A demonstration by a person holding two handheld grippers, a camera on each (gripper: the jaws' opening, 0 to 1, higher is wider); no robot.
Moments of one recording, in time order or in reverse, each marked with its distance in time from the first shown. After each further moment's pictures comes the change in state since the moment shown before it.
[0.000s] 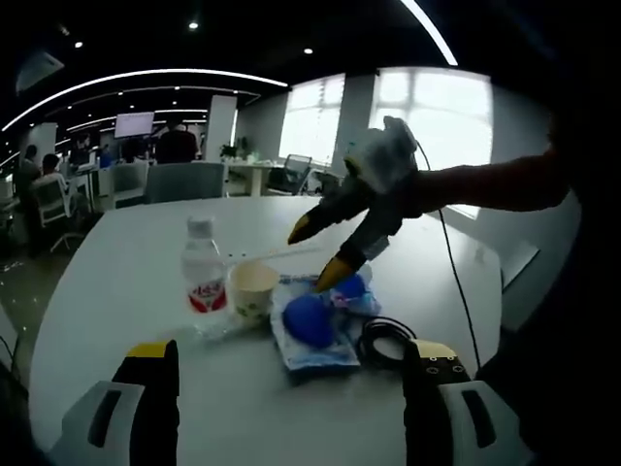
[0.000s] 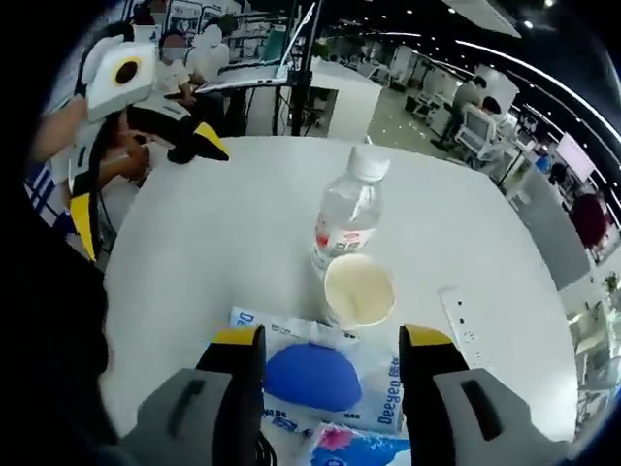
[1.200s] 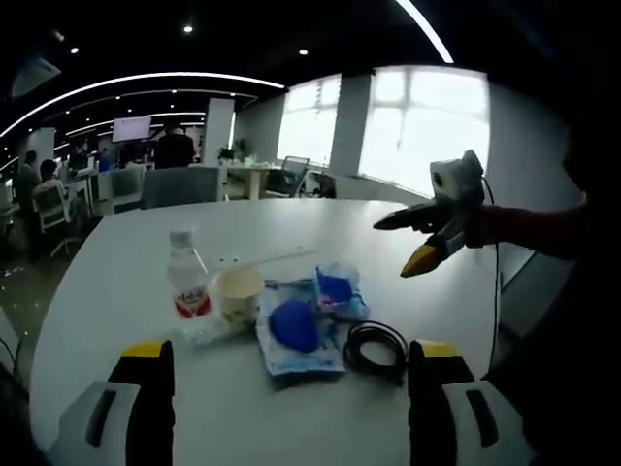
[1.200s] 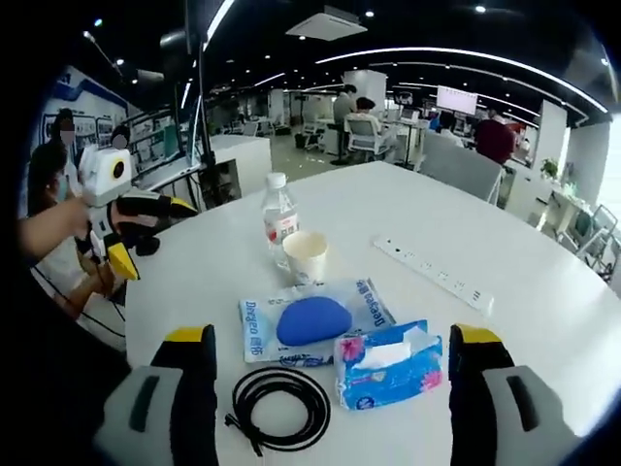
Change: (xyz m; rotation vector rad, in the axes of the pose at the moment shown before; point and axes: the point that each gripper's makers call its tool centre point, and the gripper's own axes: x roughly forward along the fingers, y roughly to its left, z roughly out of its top) left arm -0.003 -0.017 0.003 0.015 -0.006 0.006; right arm -0.120 0.019 -0.084 0.453 -0.210 -0.257
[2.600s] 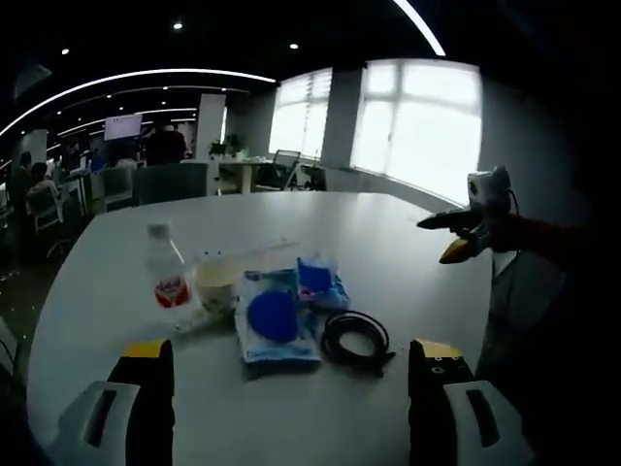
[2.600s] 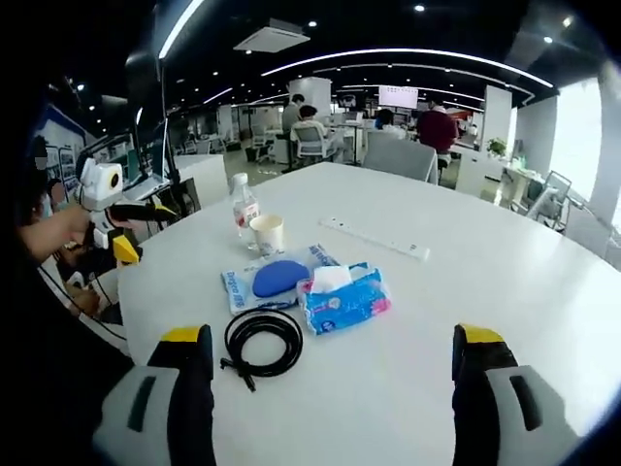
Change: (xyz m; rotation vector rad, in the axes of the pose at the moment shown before) left arm -0.008 -0.042 -0.004 0.019 0.030 -0.027; right arm -0.103 -0.025 -0.062 0.134 -0.028 -0.186
